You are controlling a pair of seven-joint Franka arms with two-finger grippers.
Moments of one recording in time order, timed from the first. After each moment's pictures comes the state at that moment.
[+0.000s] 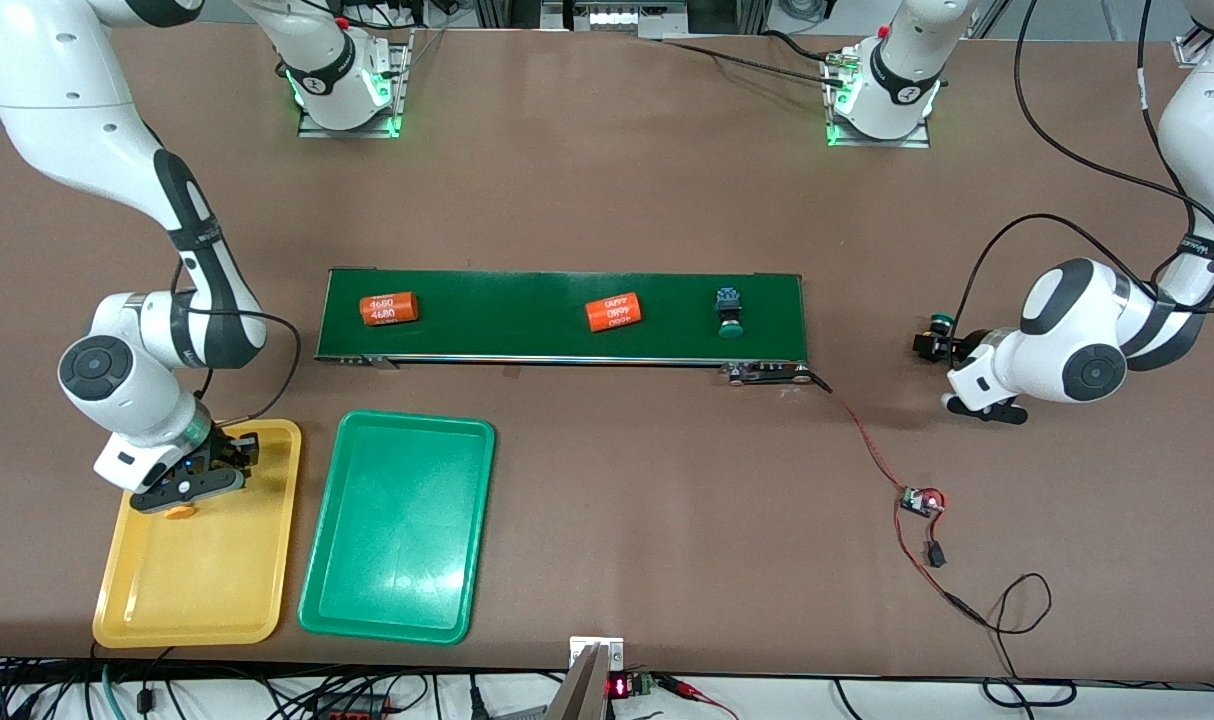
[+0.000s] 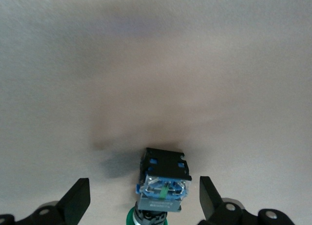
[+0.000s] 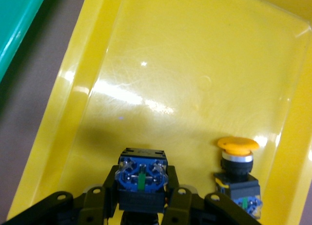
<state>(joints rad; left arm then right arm) 0.96 0.88 -0.97 -1.91 0.72 1.87 -0.25 -0.08 0.74 0.03 -1.62 -0.26 2.57 -0.21</state>
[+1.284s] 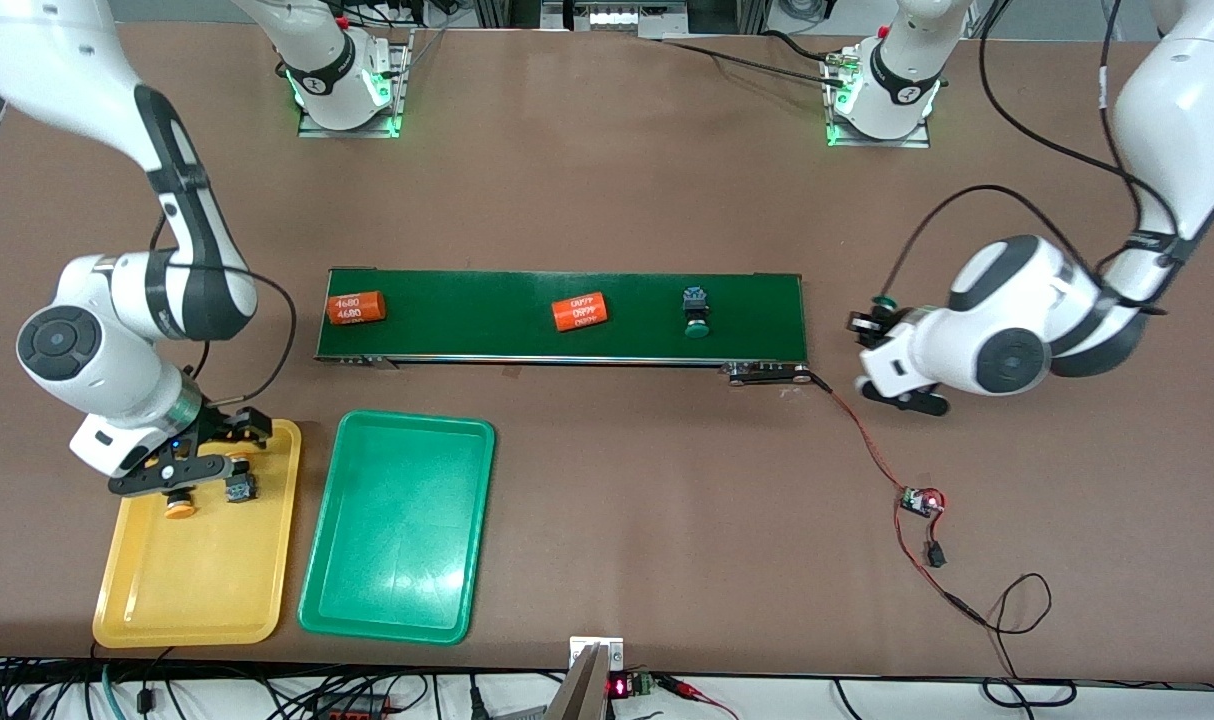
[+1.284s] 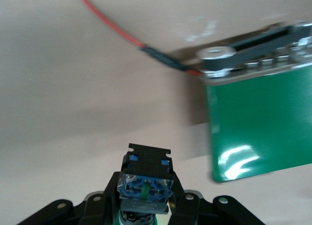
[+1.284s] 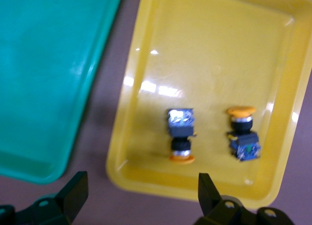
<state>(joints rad) 0.72 0.85 -1.15 -1.76 0.54 1.65 -0.45 -0.02 0.51 0.08 -1.65 -0.18 2.25 -0.08</state>
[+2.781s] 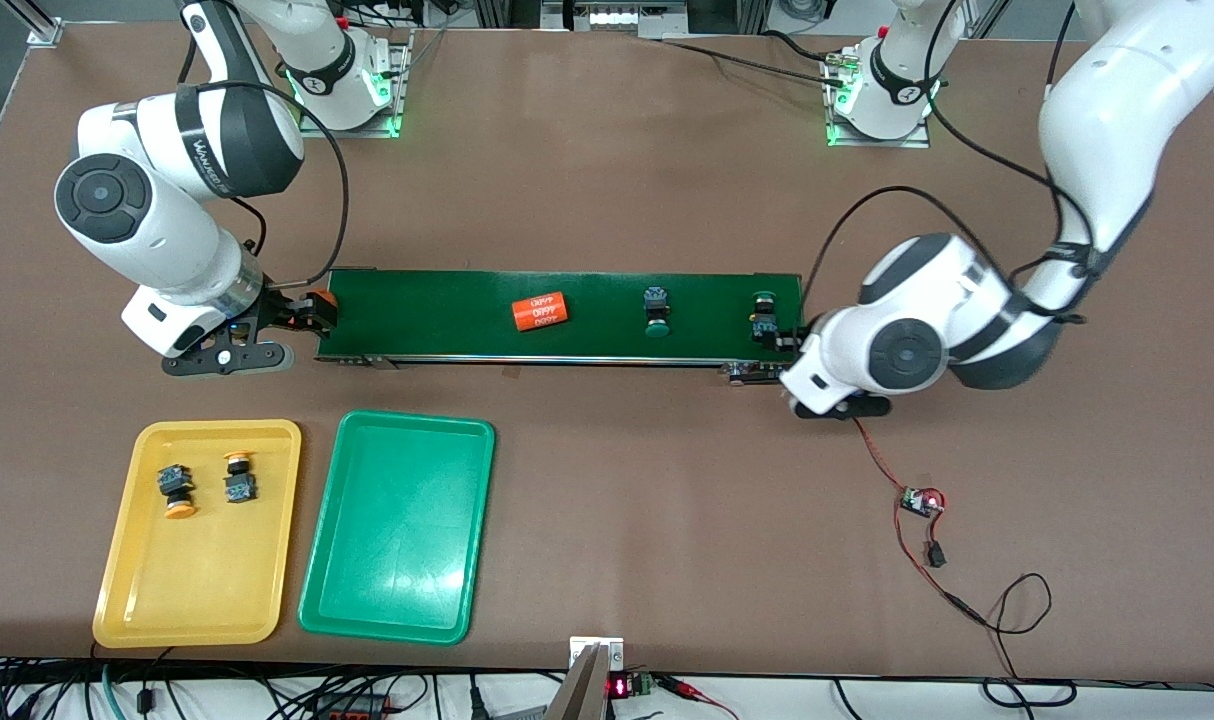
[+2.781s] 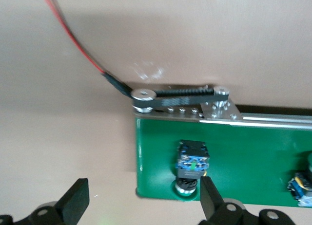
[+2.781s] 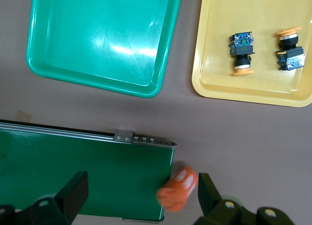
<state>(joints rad) 0.47 0.87 -1.11 -1.50 0.53 1.57 -0.78 0.02 0.19 0.22 -1.85 -0.13 2.00 0.16</state>
